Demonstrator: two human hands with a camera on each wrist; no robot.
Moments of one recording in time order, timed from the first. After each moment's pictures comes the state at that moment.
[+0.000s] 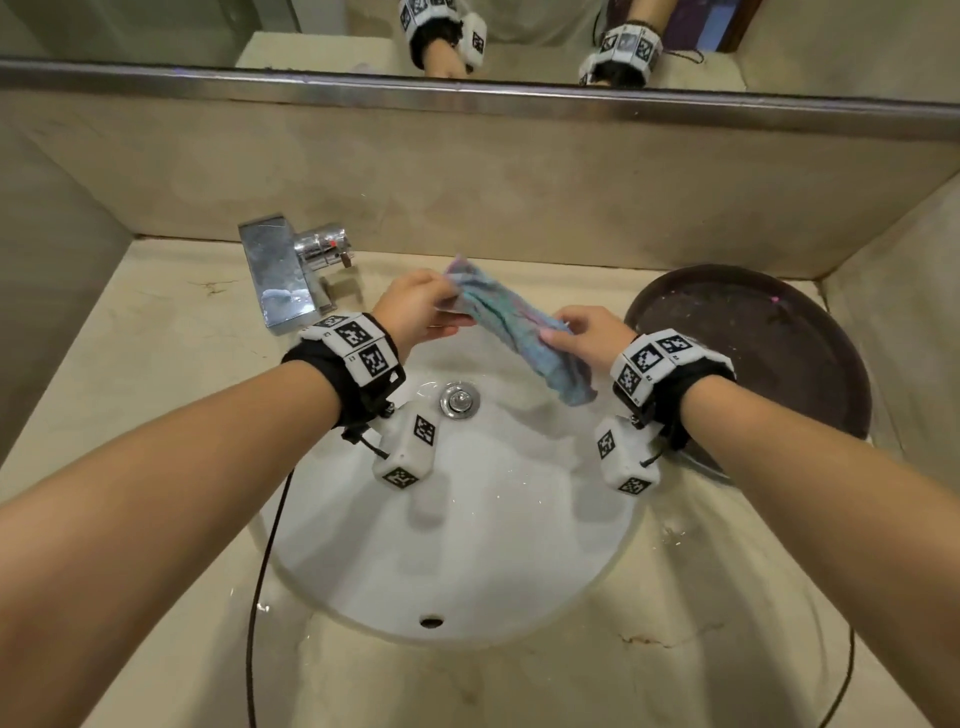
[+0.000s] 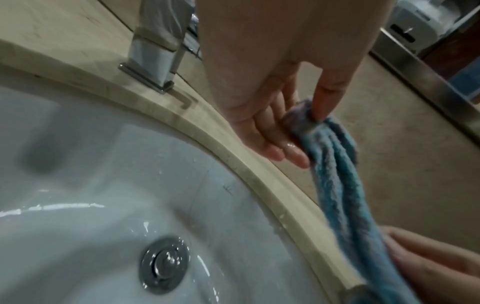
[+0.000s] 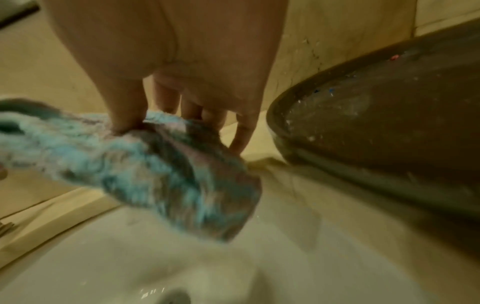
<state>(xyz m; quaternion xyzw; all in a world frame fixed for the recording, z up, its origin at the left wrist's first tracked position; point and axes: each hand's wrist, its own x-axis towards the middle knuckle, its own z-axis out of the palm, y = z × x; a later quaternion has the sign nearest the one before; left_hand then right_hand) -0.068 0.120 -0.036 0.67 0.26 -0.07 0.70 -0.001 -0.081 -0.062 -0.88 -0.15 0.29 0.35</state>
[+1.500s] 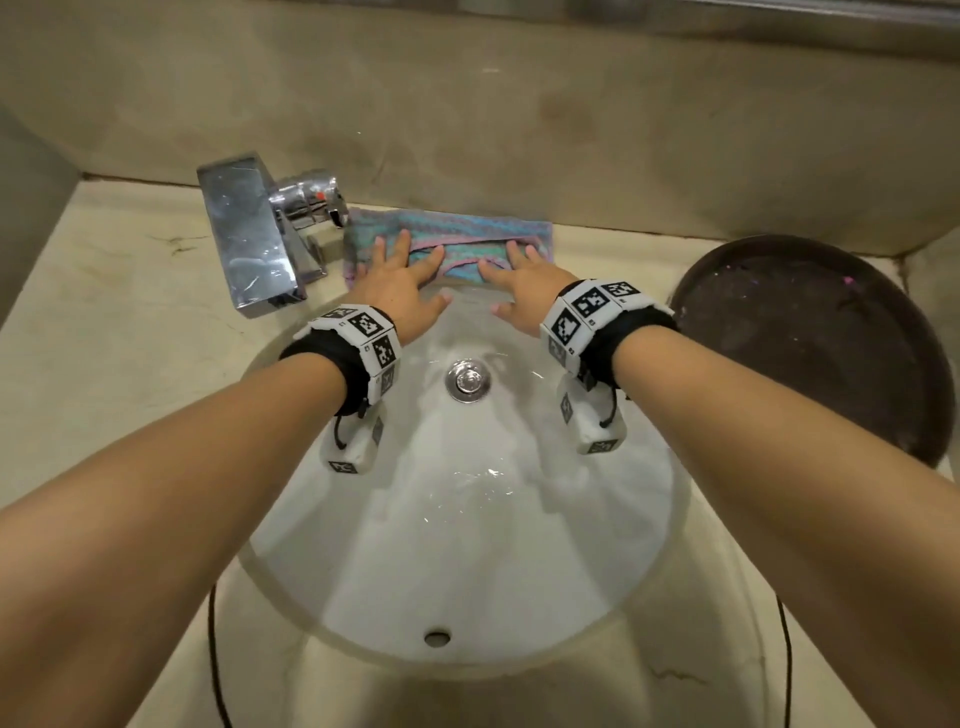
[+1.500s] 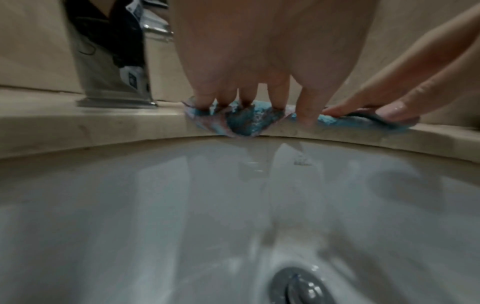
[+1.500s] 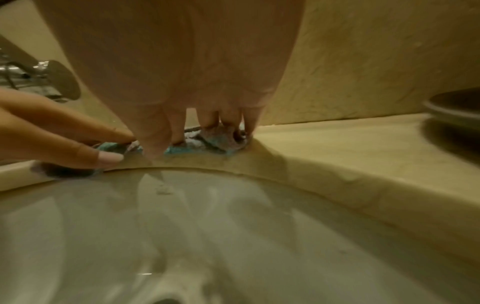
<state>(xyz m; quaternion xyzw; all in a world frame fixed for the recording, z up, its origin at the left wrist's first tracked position) -0.047 0.167 -0.109 0.96 0.16 -0.16 0.14 0.021 0.011 -0.082 -0.90 -0.34 0.28 -0.05</state>
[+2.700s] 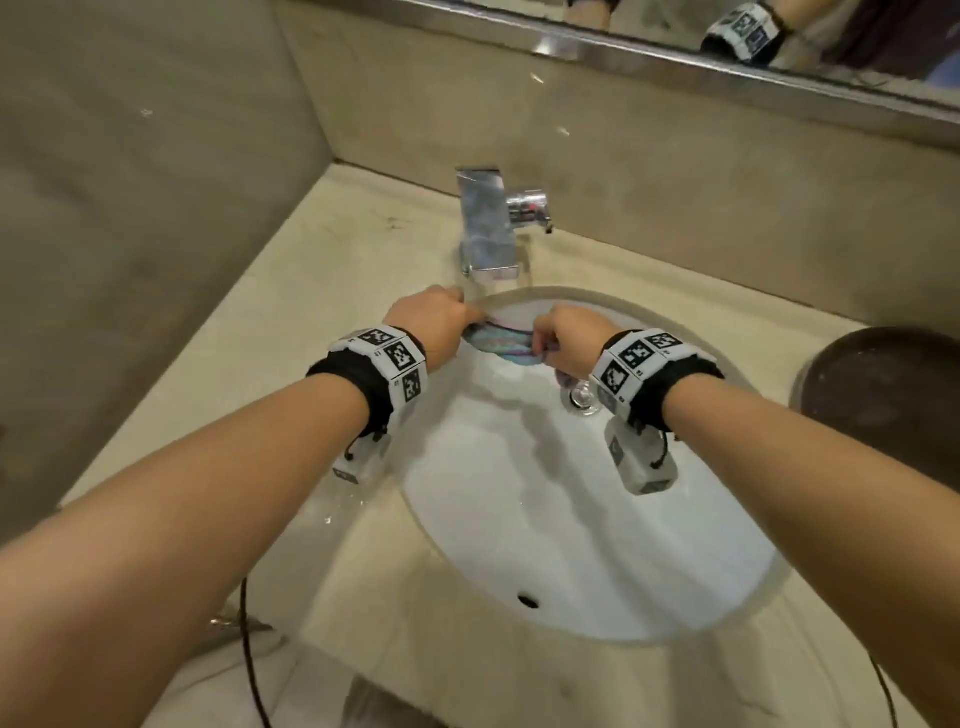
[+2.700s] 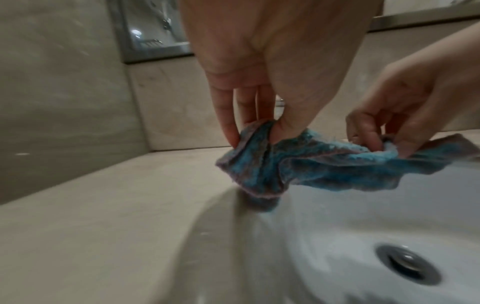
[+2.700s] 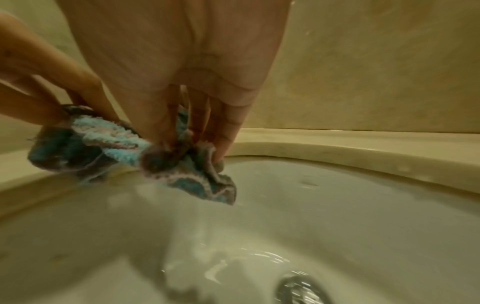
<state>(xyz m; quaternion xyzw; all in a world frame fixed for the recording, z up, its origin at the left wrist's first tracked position) -0.185 0.241 -0.055 0.98 0.11 -0.13 0.04 -0.075 0.094 -0.053 -0.85 -0.42 0.30 0.04</state>
